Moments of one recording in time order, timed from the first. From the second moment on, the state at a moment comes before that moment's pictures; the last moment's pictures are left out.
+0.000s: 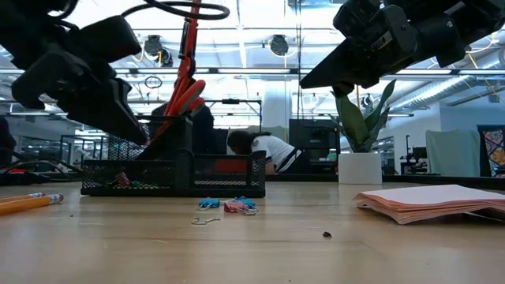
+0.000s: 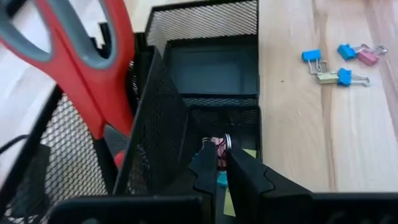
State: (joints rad) left arm -0.47 1.38 0.56 -0.08 -0.54 -0.37; right arm 0.13 1.34 0.50 0.48 0.08 0.02
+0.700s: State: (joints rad) left arm -0.40 1.43 0.56 -0.13 -0.38 -0.41; right arm 0.13 1.34 0.50 0.48 0.08 0.02
